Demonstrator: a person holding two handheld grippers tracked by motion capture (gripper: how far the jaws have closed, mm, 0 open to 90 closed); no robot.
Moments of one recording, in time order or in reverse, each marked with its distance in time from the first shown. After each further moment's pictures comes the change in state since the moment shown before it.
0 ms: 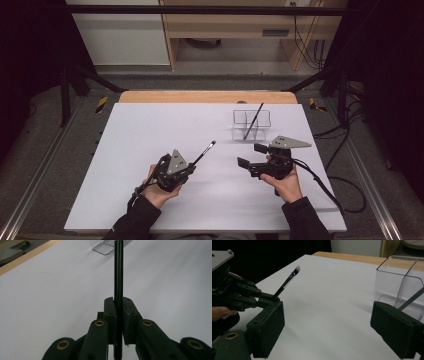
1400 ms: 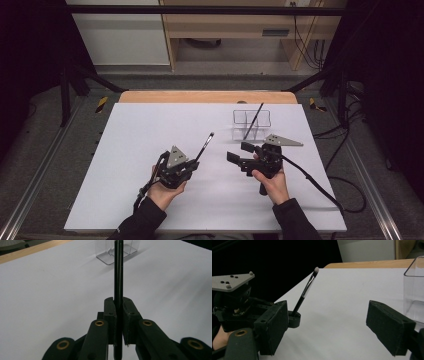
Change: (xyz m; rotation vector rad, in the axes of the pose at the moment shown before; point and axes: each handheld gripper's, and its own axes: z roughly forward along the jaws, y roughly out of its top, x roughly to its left) left arm -0.005 0.009 0.006 -0.058 0.003 -0.166; right arm 0.010 0.002 0.022 -0.101 0.096 0.141
